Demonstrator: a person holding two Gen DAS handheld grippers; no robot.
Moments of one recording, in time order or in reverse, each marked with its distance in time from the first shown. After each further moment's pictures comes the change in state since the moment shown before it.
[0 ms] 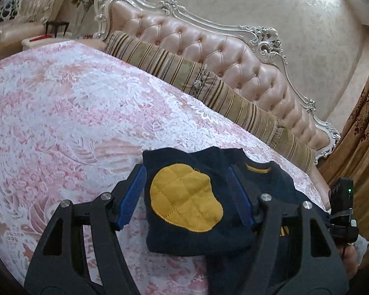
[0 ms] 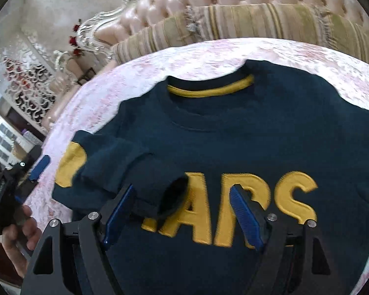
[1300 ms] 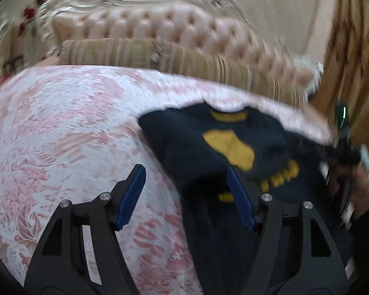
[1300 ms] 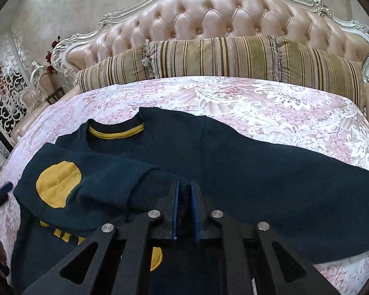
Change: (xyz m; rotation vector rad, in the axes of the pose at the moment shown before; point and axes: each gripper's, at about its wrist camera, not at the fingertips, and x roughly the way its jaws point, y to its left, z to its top) left arm 0.030 -0.075 -0.049 0.417 0.231 -0.021; right arm -0.045 -0.098 0.013 -0.034 -0.189 -0.220
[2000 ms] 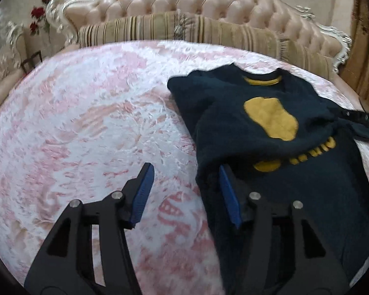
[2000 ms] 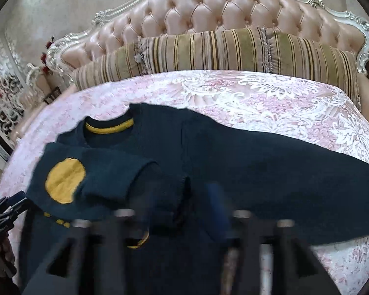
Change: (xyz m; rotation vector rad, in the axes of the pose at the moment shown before) left arm -0.014 0.006 -0.010 -0.019 0.083 0.168; right arm -0.028 -0.027 -0.004 0.039 0.045 0.013
